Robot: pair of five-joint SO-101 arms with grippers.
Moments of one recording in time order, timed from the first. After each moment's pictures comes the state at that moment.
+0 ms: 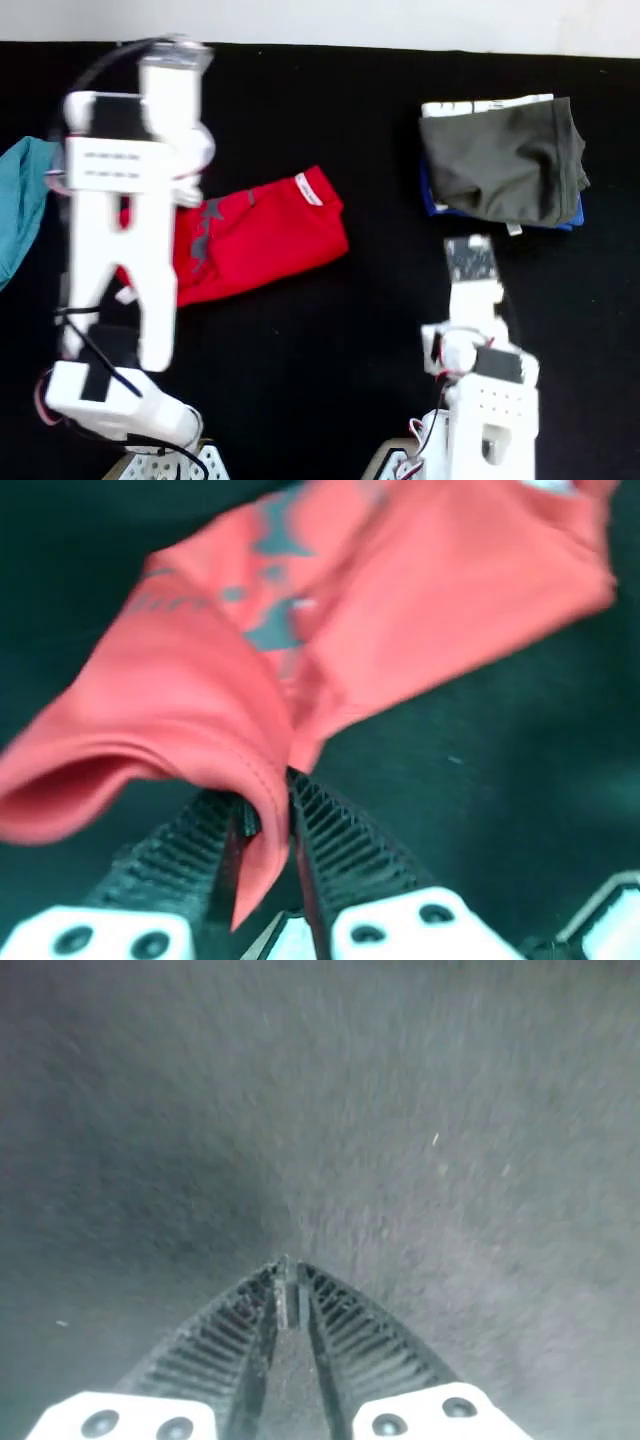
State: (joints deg) left arm 0.2 3.5 -24.0 101.0 -25.9; right arm 5.1 -66.5 82.3 56.0 17.3
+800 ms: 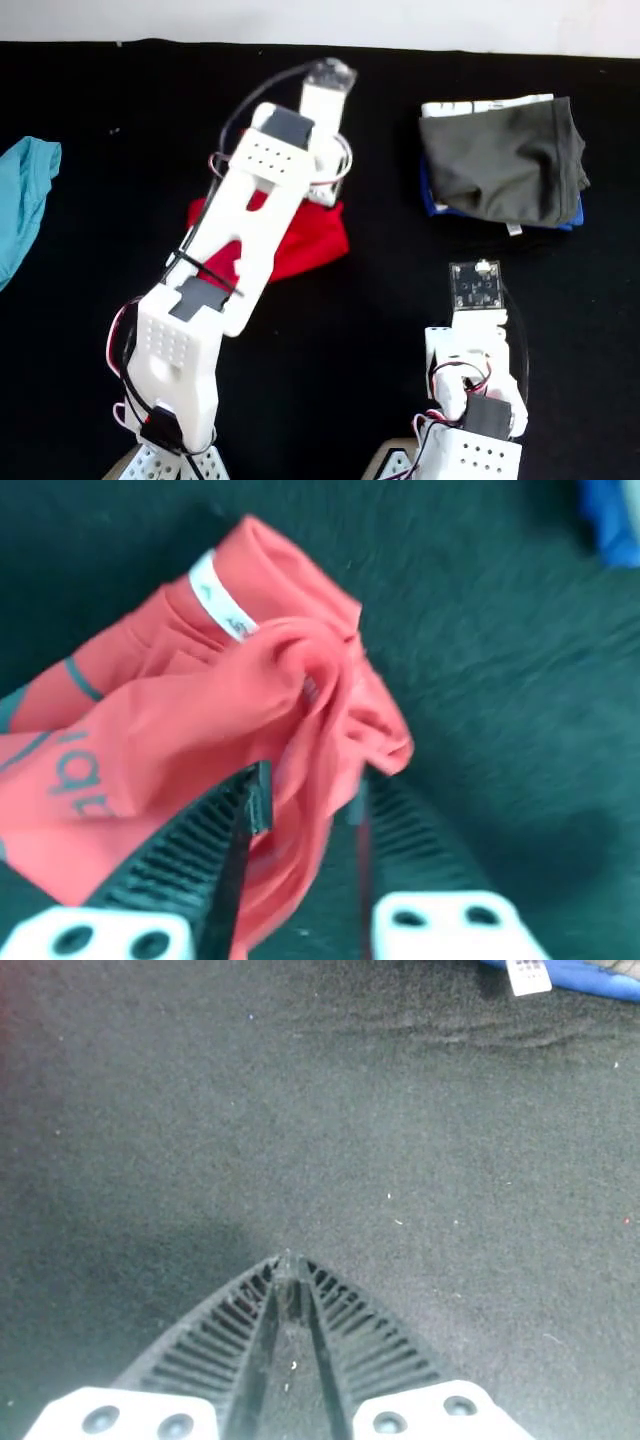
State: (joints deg) left arm 18.5 29.8 -37.7 82.6 -12.7; right arm 7.3 -100.0 95.5 59.6 17.3
